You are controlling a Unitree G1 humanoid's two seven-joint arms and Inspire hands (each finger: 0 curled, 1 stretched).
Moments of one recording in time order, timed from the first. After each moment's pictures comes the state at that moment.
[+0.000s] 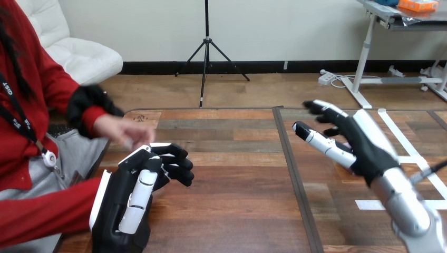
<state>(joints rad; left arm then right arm) 0.25 0.05 -0.02 0.10 -0.30 -0.59 -0.34 -0.25 -0.40 0.01 0.33 -0.38 -0.15 0.12</state>
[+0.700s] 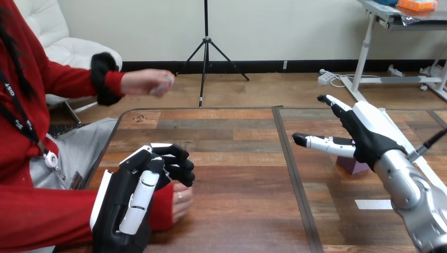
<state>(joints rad) 0.25 0.05 -0.02 0.11 -0.30 -0.59 -0.36 -0.47 -0.47 0.11 0.65 -0.57 -0.14 0.04</state>
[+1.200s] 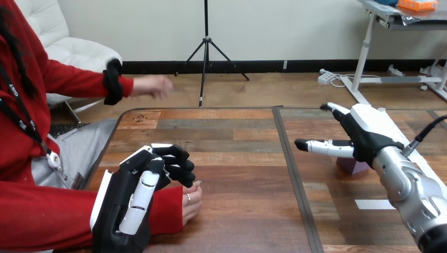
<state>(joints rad) 0.25 0.05 -0.01 0.11 -0.30 -0.59 -0.36 -0.59 -0.47 0.20 0.89 -0.66 -0.13 -0.01</state>
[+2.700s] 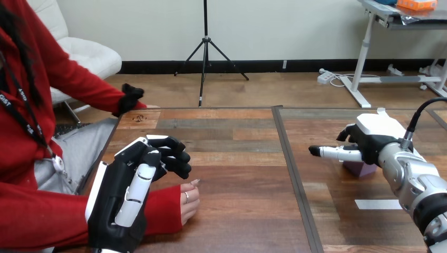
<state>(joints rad) 0.22 0.05 0.02 0.11 -0.31 -0.59 -0.38 -0.81 -0.47 0.40 1.24 -0.74 -0.05 -0.02</state>
